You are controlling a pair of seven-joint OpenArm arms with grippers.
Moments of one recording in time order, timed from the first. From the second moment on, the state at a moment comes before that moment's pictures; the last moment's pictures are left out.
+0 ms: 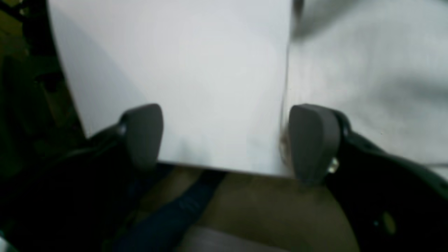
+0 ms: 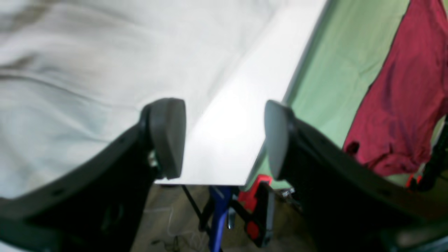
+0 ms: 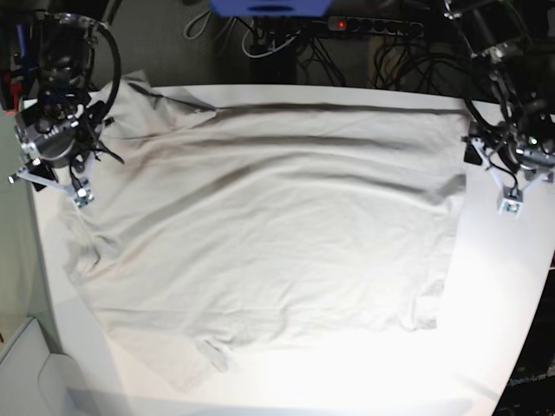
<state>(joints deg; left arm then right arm) 2.3 -13.1 -29.2 100.0 -0.2 -33.8 74.4 -9.1 8.2 20.5 111.9 -16.1 40.3 -65.7</state>
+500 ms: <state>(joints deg) 7.8 -9.2 -35.4 101.7 -7.2 -33.6 74.1 -11.4 7.5 20.8 111.9 -16.3 40.3 -66.6</state>
